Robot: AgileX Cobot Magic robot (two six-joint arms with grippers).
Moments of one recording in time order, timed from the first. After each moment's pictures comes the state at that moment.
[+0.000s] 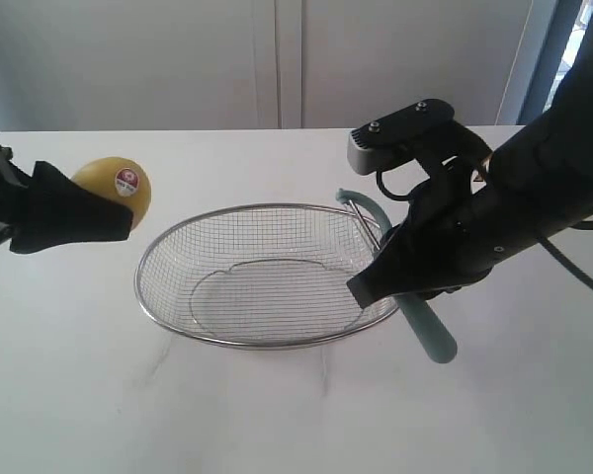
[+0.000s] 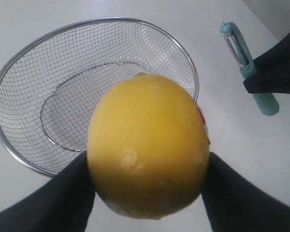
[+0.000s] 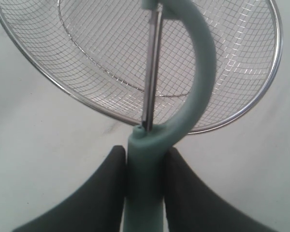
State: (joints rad) left arm -0.18 1.11 -0.81 -0.98 0.87 0.89; right arm 0.54 1.37 -0.96 0.18 0.73 -0.20
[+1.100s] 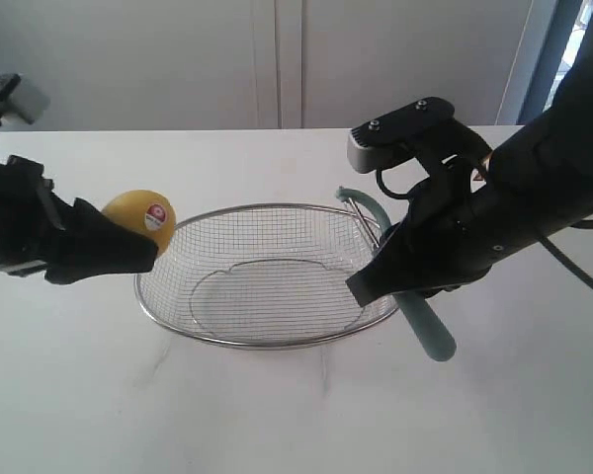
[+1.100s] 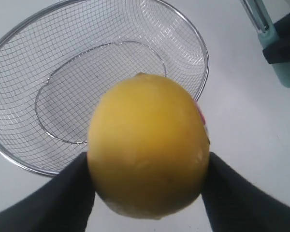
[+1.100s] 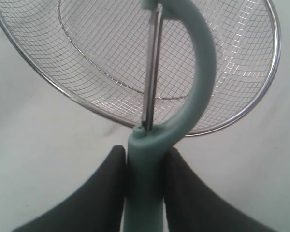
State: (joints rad) left arm -0.26 1.20 -0.80 -0.95 0.80 0.95; right arm 0.54 1.37 -0.96 0.18 0.72 -0.20
